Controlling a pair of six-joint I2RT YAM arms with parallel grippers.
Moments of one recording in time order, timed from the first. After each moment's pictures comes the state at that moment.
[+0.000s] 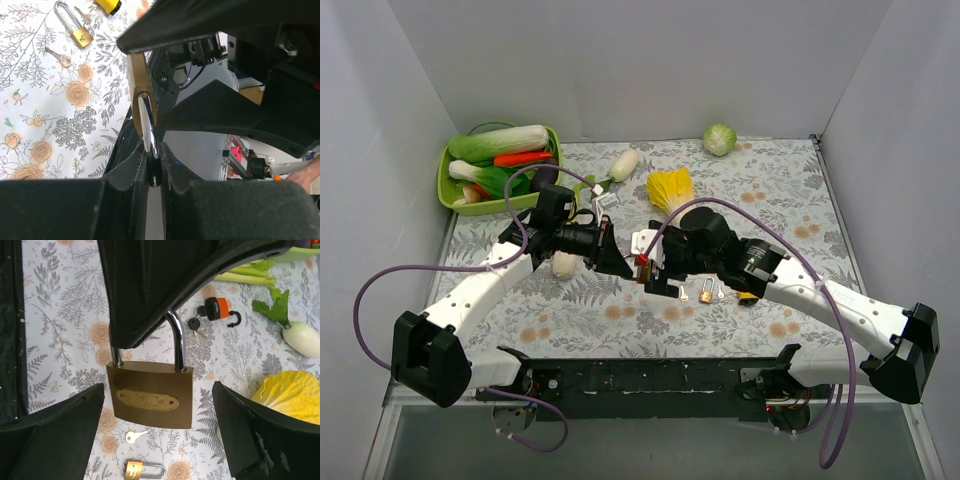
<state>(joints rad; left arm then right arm) -0.45 1.26 1.00 -0.47 1.03 -0.29 0.98 1.21 1.09 -0.46 -0.30 -0.58</state>
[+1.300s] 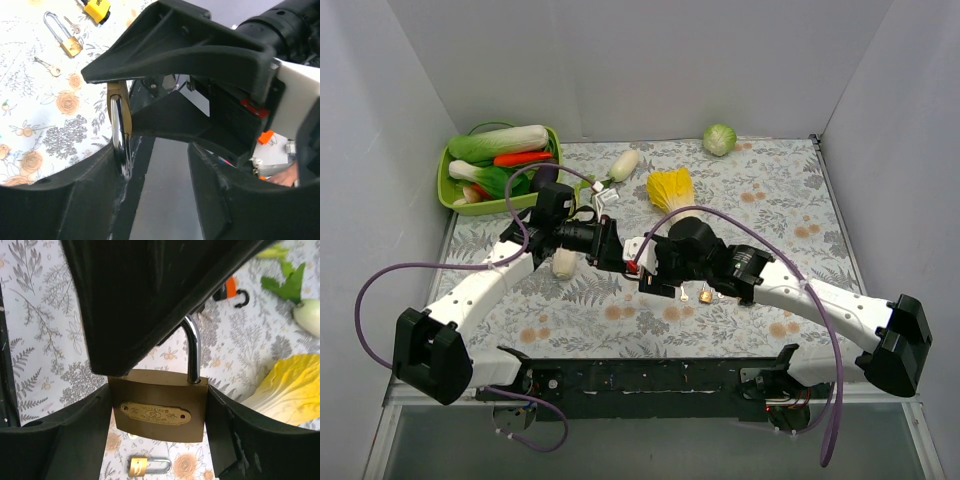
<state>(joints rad) -0.45 1.27 0.99 -0.39 1.08 -0.36 1.01 1.24 1.03 -0.39 -0.18 -0.57</state>
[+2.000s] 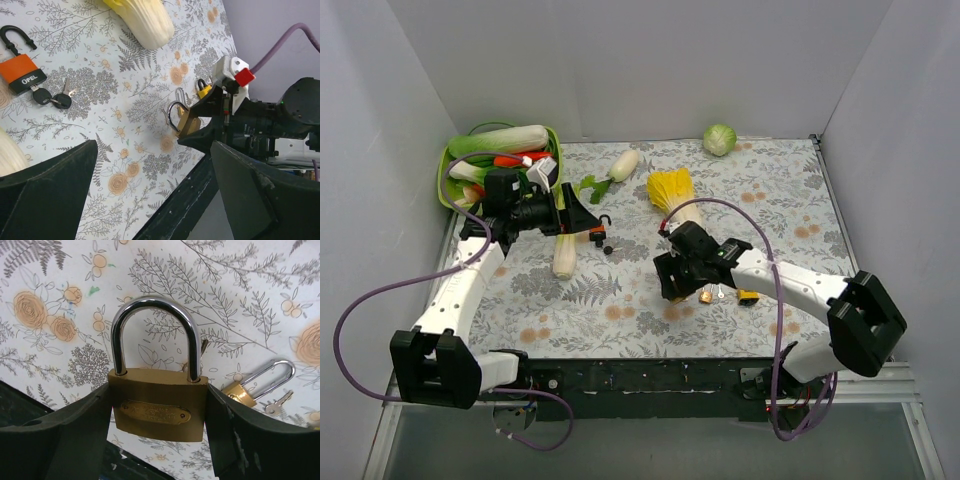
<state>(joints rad) -0.11 1.23 1.04 -0.43 0.78 -0.36 0.86 1.41 0.93 -0.54 -0.02 0.33</state>
